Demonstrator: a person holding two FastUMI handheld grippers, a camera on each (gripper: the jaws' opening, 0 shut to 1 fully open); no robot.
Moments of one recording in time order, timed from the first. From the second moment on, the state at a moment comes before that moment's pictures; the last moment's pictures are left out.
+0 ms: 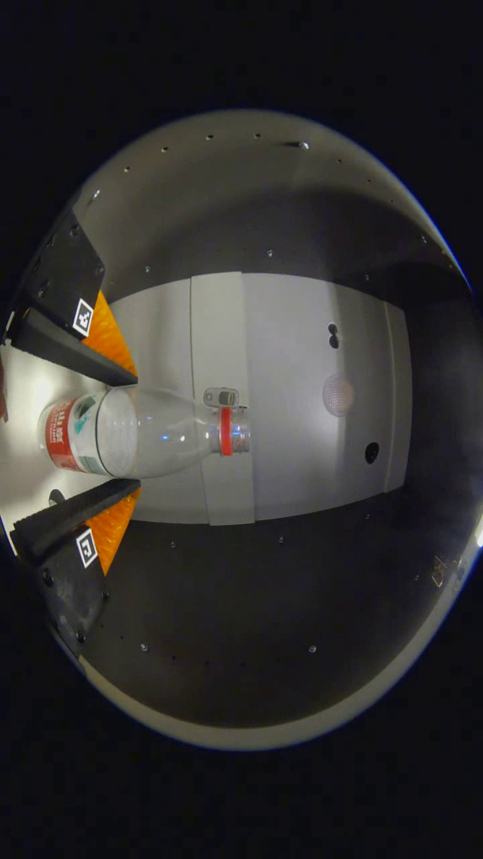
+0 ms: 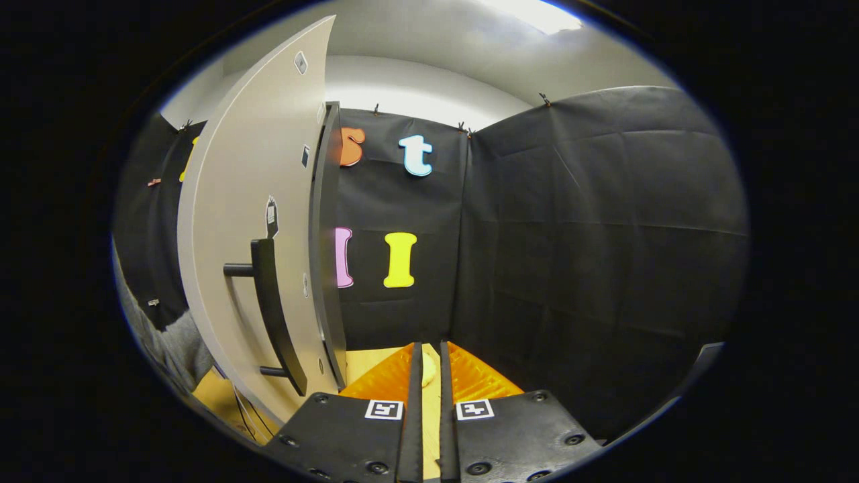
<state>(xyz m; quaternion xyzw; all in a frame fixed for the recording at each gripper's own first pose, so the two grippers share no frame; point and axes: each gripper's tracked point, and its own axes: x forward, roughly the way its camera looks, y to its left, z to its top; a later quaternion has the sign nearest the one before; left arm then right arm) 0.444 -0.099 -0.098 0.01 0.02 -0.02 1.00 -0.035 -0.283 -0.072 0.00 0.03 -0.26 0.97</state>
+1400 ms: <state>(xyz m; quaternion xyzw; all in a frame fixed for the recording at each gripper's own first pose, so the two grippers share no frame) 0.194 -0.039 -0.084 -0.01 0.02 -0.15 0.99 -0.053 -0.138 -0.032 0.01 -0.02 -0.19 0.98</state>
